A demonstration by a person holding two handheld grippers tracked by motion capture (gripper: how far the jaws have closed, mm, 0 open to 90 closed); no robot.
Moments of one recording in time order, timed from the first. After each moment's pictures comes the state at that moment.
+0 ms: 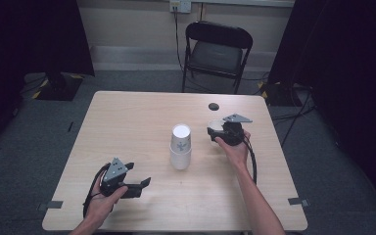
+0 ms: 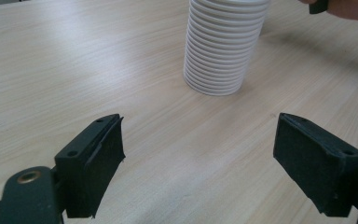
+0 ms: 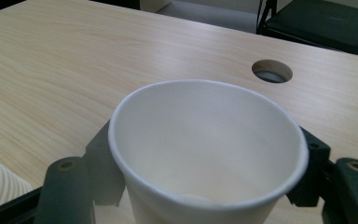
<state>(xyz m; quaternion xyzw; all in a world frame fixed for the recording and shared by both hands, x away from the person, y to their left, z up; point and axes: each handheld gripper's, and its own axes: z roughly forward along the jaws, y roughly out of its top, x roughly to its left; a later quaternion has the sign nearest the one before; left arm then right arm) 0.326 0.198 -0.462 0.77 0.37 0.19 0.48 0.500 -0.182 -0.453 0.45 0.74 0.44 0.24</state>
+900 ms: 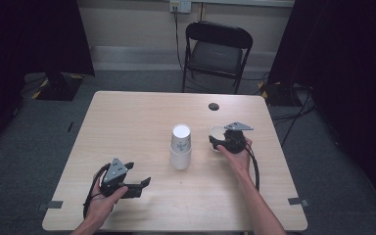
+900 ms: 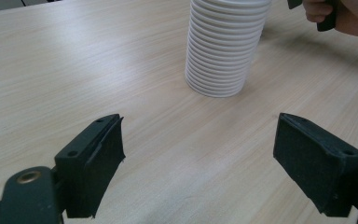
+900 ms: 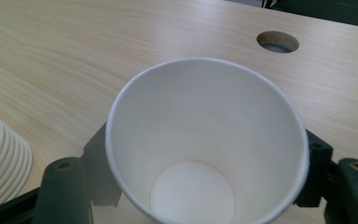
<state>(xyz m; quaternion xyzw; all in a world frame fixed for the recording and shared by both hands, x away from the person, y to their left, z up) 0.324 0.198 -0.461 0.77 0.37 0.19 0.48 0.484 -0.190 -0.471 0.44 0.76 0.42 0.23</state>
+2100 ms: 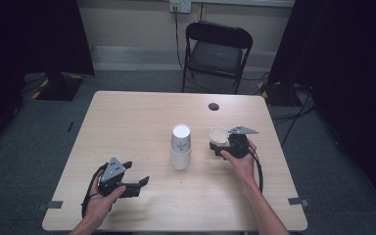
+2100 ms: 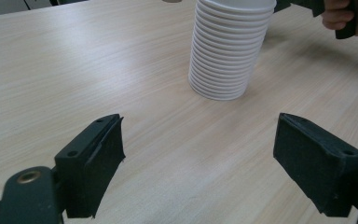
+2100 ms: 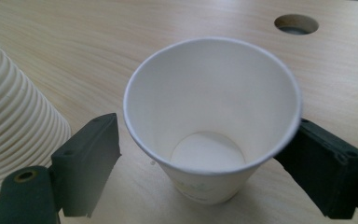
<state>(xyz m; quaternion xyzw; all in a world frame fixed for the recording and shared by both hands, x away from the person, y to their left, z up) 0.325 0.203 -0.459 0.77 0.37 0.20 0.48 0.467 -0.202 -0.467 0.44 0.76 0.44 0.19</state>
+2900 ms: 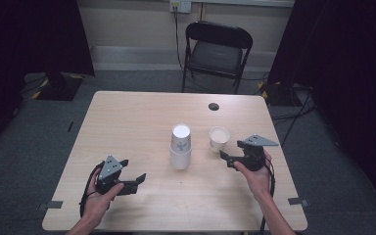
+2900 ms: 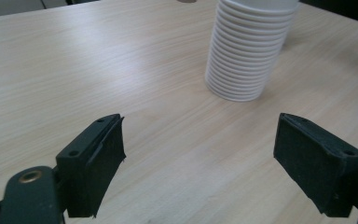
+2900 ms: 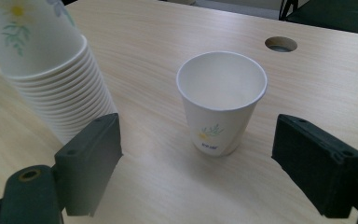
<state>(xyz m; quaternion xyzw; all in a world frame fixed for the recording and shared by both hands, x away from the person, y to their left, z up) 0.330 0.211 -0.459 0.76 0.40 0.22 0.47 0.400 -0.226 -0.428 0.42 0.75 0.46 0.21</state>
